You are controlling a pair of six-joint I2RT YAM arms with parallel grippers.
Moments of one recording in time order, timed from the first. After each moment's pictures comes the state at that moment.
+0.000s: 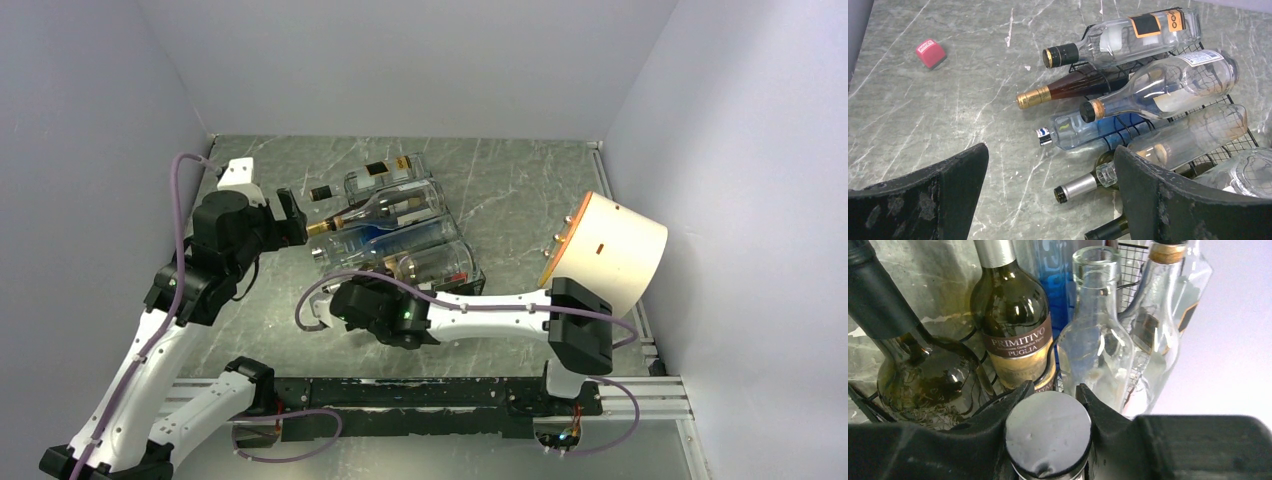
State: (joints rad) left arm -0.38 0.81 1.08 -0.68 -0.28 -0.34; right arm 1.35 1.71 1.22 -0.34 0.67 -0.83
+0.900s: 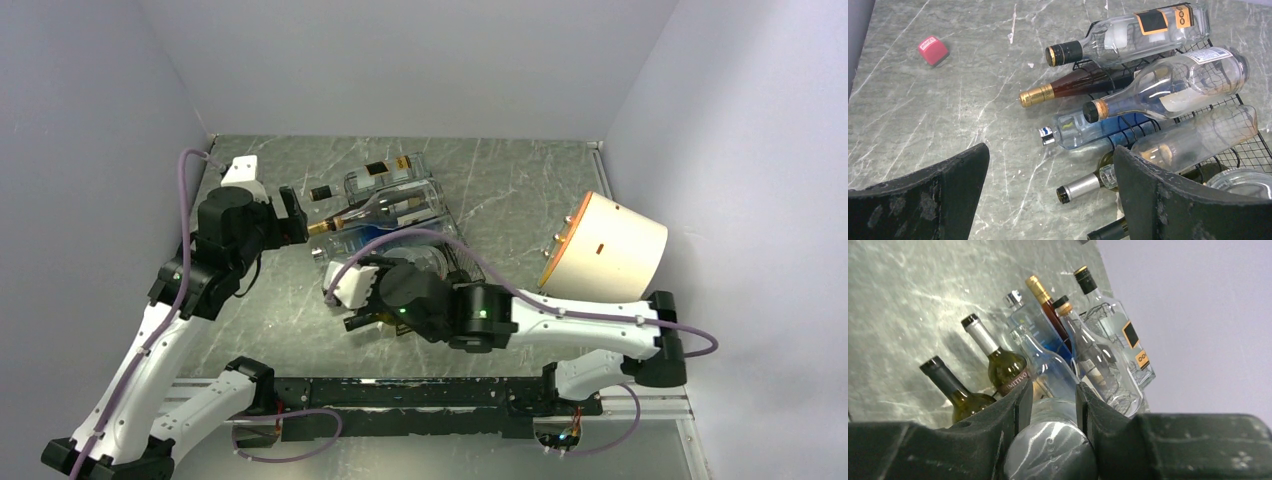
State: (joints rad) left arm -0.38 0.84 1.09 -0.68 -0.29 -0.34; right arm 1.44 1.37 1.29 -0.32 0.57 -0.57
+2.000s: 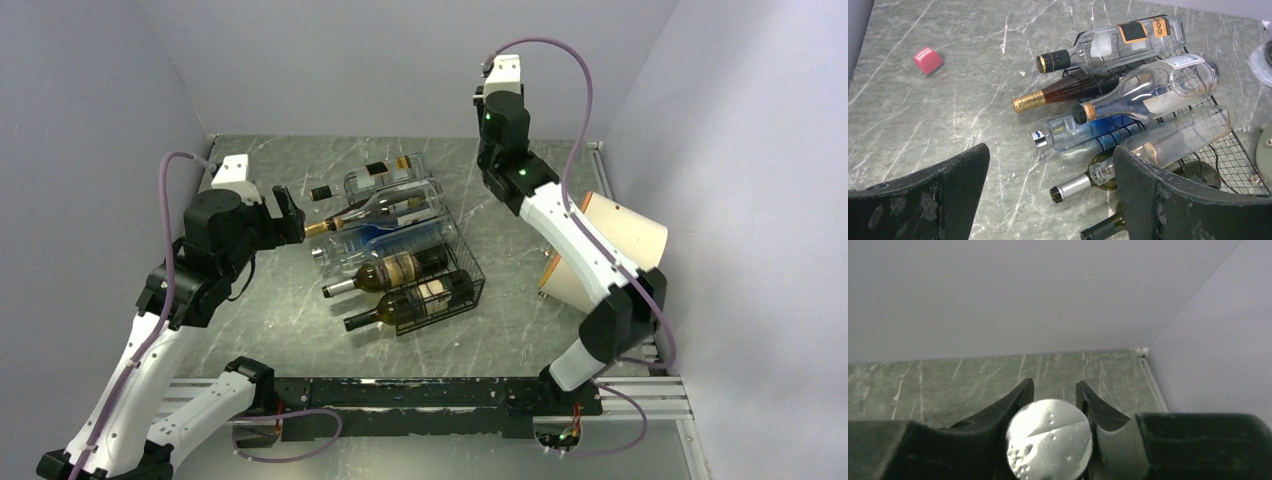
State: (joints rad) left arm -0.38 0.81 1.12 -0.70 -0.26 -0.34; right arm 0.51 1.59 1.57 -0.04 0.69 -0.18
